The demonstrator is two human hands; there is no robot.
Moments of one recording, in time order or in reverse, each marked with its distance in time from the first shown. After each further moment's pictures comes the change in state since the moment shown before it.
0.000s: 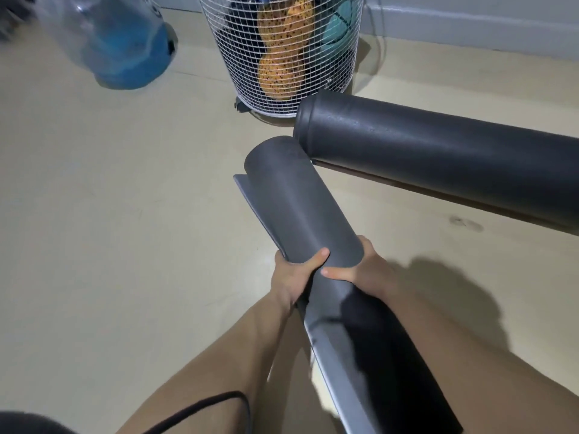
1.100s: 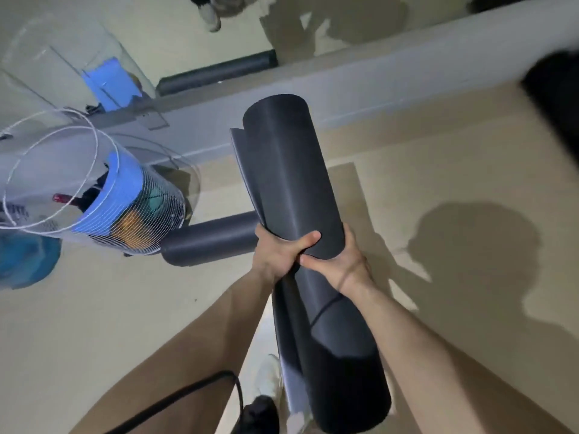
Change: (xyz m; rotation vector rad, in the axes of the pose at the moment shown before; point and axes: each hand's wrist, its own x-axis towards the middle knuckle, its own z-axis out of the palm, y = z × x) left_hand -0.422 0.323 0.314 0.502 -0.366 0.352; right_hand -0.419 -0.111 -0.363 0.458 0.608 0.056
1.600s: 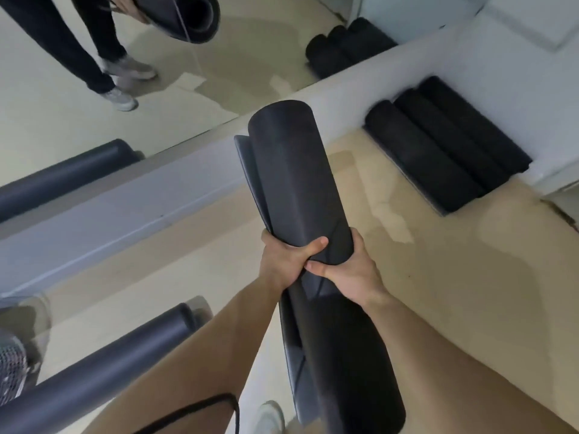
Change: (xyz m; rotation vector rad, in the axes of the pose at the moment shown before) left_hand 0.105 0.221 0.416 0.099 -0.296 0.139; right_hand 0.160 0.002 -0.416 0.143 0.336 0.052
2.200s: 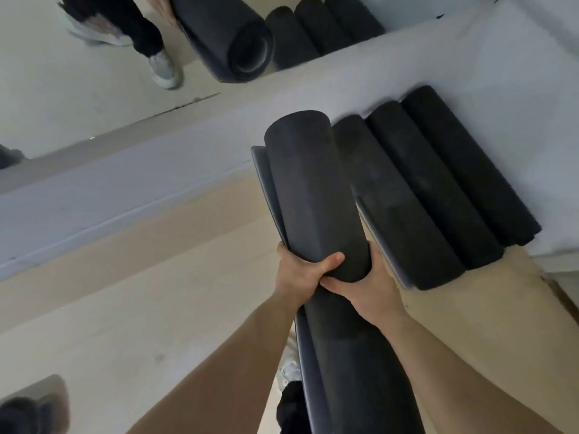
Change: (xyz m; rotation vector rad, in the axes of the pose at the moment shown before) left_hand 0.317 0.052 0.351 -0.144 -0.011 -0.136; right_hand 0.392 0.063 -0.251 -0.274 0.006 0.066
